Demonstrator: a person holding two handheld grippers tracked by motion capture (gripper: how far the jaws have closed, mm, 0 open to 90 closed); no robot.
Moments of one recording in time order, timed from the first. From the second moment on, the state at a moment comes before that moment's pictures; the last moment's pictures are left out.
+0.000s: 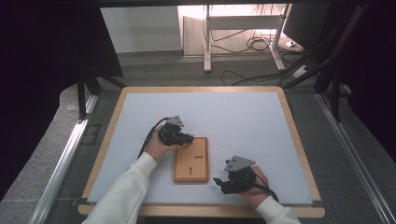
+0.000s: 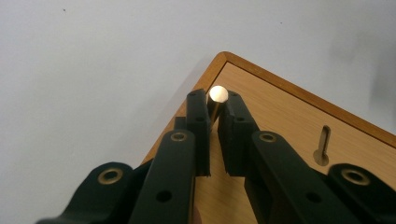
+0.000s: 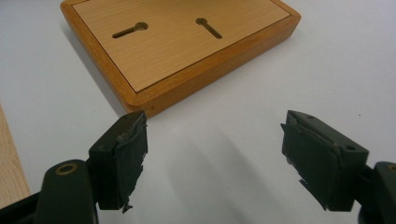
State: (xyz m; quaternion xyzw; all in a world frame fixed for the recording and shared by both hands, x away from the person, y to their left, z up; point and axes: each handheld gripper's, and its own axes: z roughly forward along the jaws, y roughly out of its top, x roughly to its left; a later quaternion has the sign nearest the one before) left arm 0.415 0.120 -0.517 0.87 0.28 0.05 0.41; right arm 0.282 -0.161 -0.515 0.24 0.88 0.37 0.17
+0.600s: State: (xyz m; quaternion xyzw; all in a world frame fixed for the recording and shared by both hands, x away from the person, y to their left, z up) left arm 0.423 0.123 -0.519 0.87 0.27 0.02 0.42; right arm 0.282 -0.160 -0.514 0.24 0.88 0.37 0.17
